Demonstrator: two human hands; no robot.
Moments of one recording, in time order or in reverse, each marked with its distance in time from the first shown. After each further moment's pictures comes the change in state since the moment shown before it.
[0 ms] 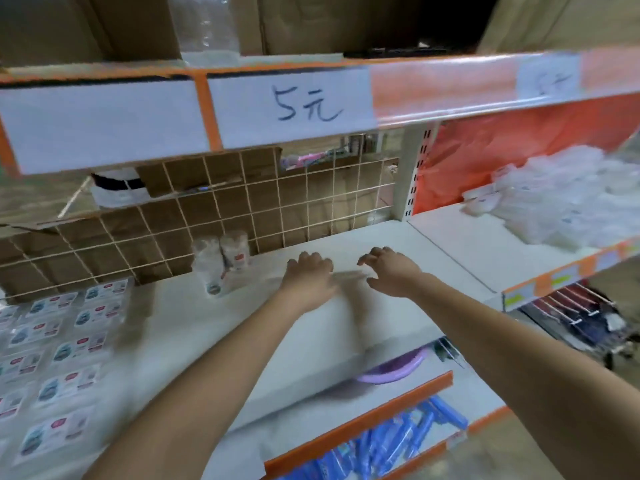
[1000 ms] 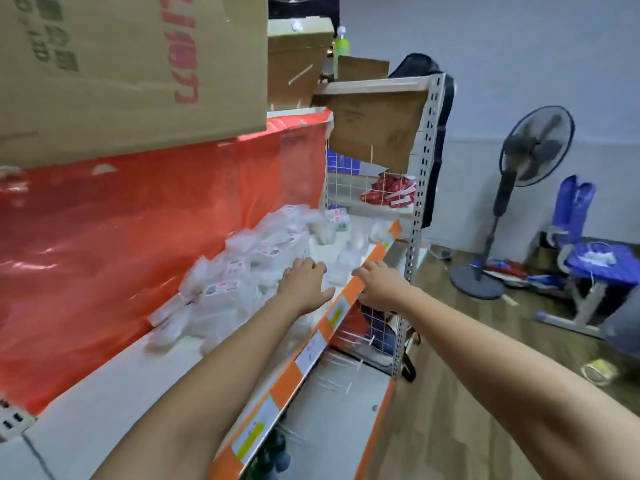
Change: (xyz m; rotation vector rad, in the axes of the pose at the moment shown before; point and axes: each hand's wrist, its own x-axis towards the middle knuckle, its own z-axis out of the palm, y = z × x) left_hand 0.348 0.566 -0.018 -0.032 0.075 0.639; right_hand -0.179 0.575 -0.030 -0.061 0.072 0.711
